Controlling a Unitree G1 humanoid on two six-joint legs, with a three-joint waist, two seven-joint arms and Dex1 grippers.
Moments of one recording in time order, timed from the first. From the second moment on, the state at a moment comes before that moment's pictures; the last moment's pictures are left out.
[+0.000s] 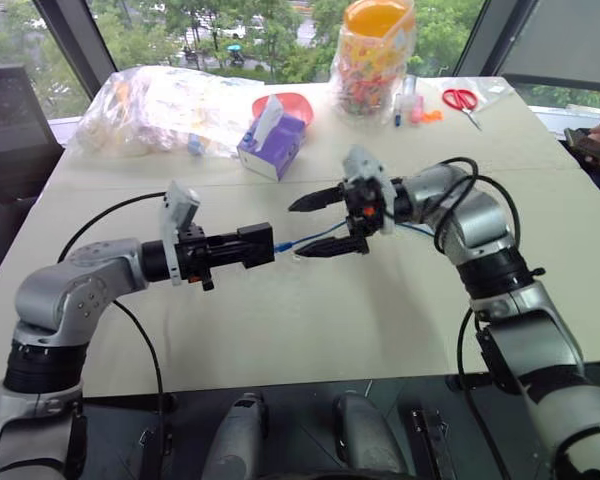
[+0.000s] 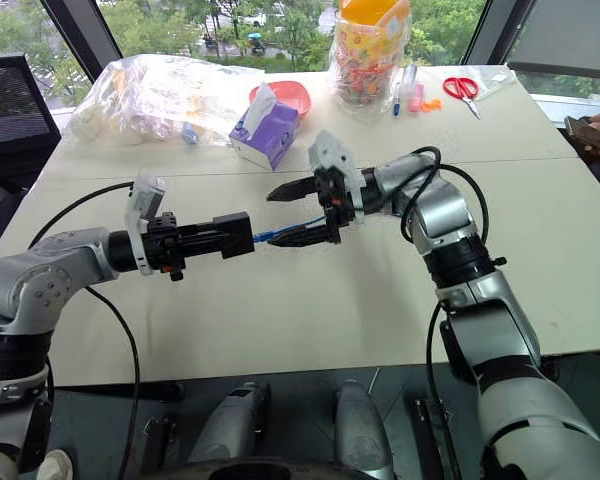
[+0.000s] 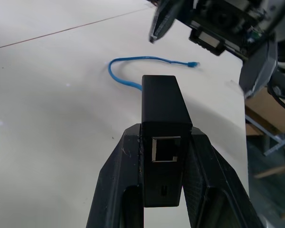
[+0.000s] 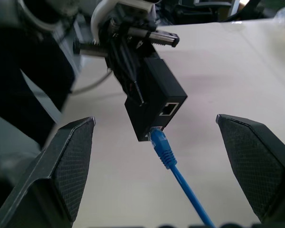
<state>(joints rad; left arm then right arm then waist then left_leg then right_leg) -0.42 0.70 0.09 -0.22 -0.82 0.89 -0.90 -0.95 -0.46 0.25 0.34 0.43 0.52 1.41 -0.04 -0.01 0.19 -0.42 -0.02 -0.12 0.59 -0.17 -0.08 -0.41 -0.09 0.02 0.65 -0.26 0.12</state>
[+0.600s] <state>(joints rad) -0.45 0.72 0.11 -0.26 -0.84 0.91 -0.91 -1.00 -0.36 0.25 0.49 0.42 0.67 1.39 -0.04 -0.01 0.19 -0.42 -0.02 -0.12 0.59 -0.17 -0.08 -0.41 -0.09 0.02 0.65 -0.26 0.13</state>
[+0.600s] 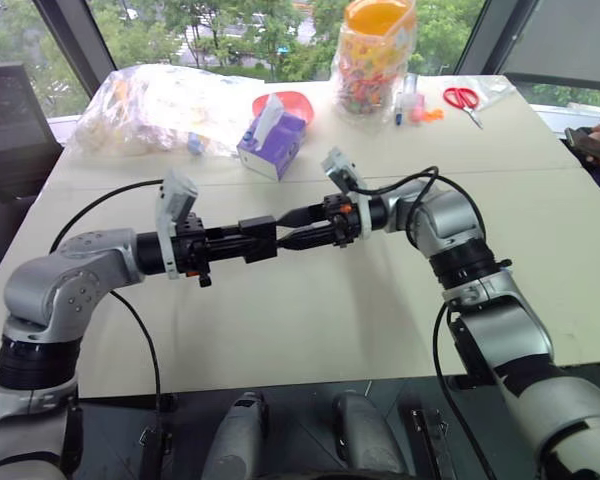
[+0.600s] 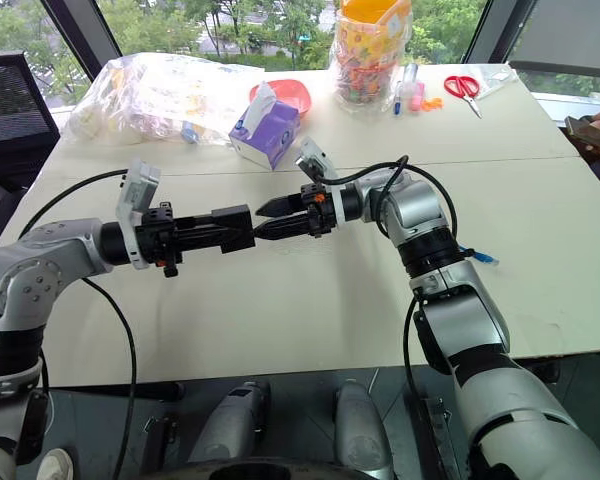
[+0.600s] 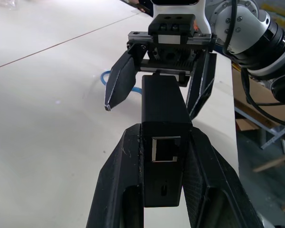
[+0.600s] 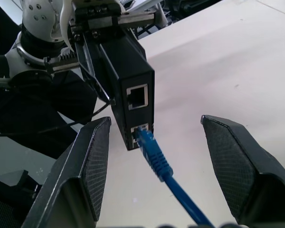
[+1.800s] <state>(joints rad) -0.46 0.77 0.09 -0.28 -0.81 0.88 -0.95 -0.98 -0.35 0.28 0.48 0.35 0.64 1.46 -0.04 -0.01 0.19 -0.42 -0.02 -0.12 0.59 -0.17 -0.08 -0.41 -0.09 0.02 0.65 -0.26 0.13</state>
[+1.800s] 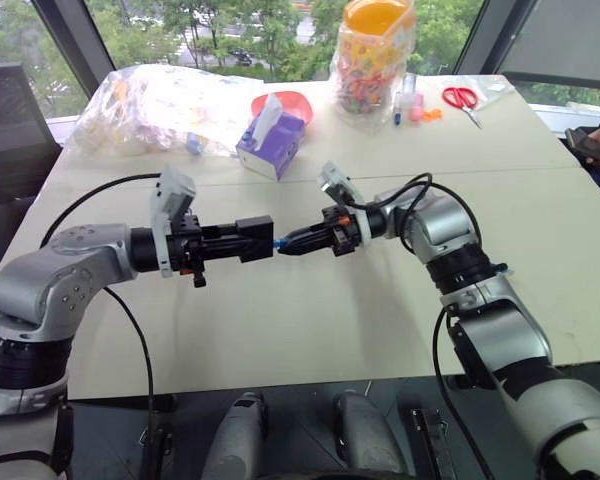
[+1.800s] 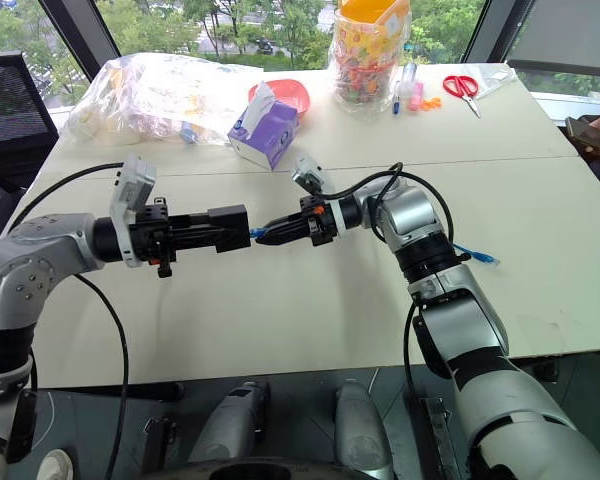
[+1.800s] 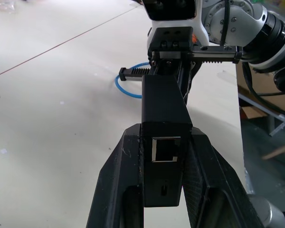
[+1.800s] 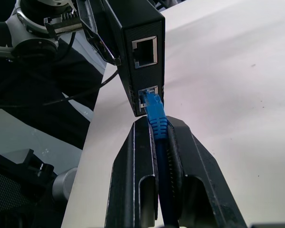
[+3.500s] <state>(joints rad) -0.43 0.75 0.08 -0.27 -0.77 0.86 -0.98 -0.97 -0.36 0.29 0.44 0.33 0.65 1.48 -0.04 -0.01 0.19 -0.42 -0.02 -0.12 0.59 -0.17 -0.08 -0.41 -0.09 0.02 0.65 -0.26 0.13</state>
